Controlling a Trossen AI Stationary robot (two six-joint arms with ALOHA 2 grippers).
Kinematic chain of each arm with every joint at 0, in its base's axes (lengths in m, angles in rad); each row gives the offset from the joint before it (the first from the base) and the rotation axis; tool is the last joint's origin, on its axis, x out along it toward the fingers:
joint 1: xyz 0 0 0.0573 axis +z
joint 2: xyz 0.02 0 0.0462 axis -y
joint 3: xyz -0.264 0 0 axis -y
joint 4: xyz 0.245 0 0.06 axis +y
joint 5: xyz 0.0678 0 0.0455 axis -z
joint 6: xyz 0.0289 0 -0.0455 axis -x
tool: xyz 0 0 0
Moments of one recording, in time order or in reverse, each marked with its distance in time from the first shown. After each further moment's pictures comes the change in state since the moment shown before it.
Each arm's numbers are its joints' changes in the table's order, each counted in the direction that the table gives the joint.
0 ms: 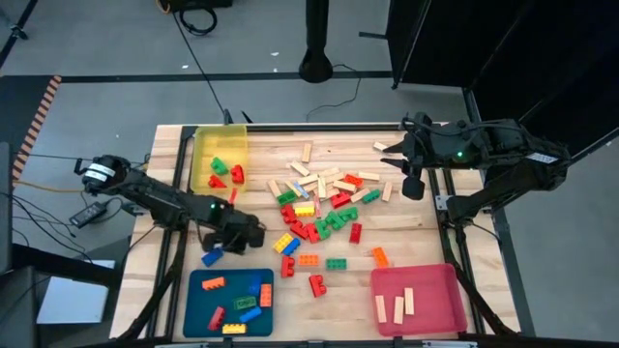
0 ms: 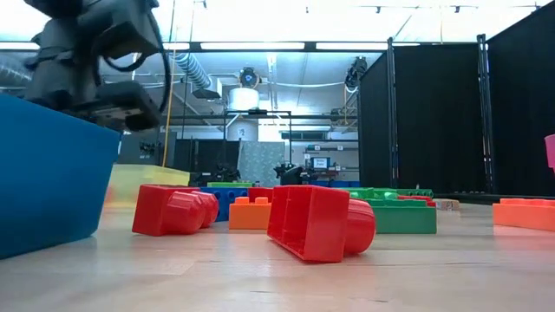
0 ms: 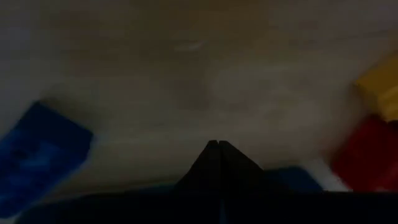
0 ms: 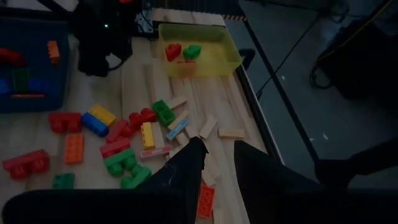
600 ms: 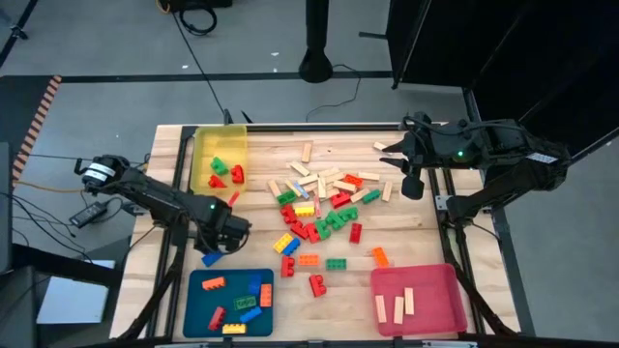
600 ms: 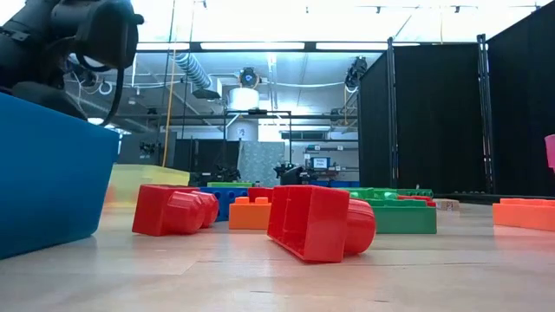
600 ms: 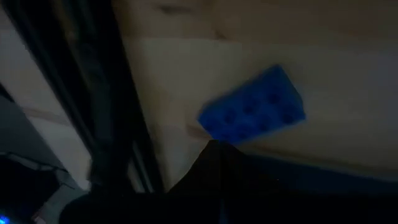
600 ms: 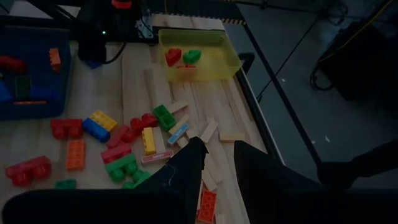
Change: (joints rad) left arm -0.048 -0.001 0.111 0.598 0.135 -0.035; right arm 0.000 0.000 0.000 -0.014 0.000 -0.008
